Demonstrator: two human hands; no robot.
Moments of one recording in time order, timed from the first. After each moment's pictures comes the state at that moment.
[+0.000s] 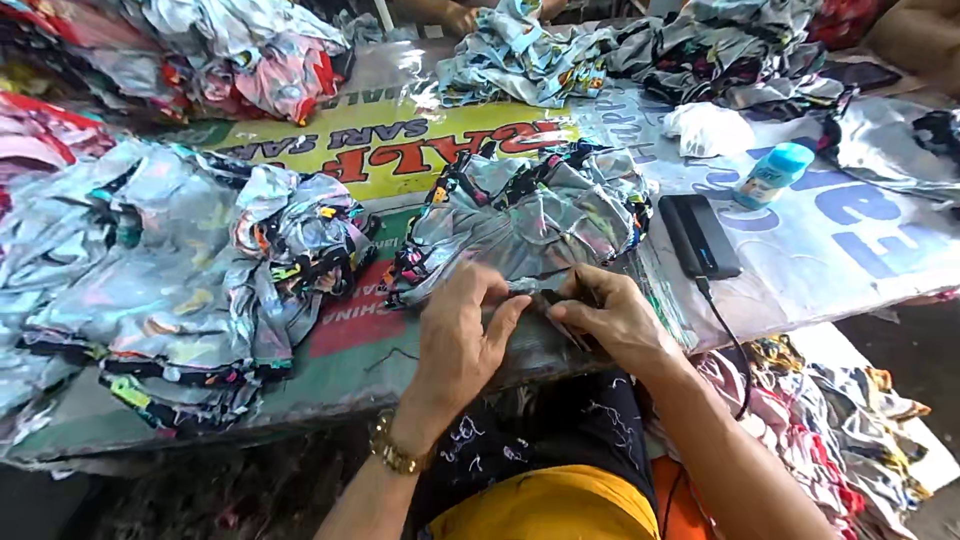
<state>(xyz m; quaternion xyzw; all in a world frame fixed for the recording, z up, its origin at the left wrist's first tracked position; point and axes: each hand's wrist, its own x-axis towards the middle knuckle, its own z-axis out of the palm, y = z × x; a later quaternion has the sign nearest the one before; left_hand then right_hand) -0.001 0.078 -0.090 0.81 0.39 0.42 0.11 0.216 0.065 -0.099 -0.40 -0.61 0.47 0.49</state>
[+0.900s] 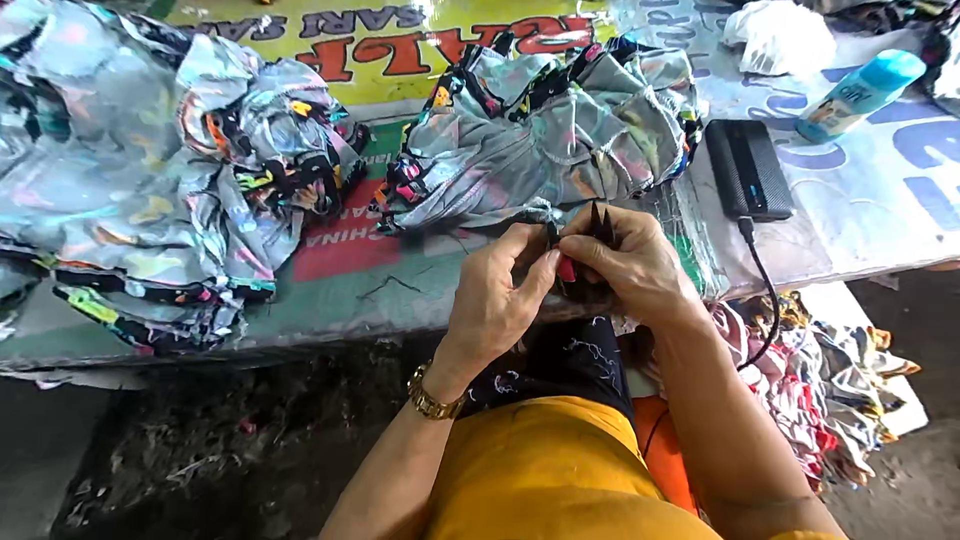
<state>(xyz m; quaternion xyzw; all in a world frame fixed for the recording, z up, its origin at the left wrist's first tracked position) 0.020 0.051 -0.117 0.72 0.39 0.47 0.32 0.209 0.057 -0.109 -0.36 -0.64 0.47 0.48</state>
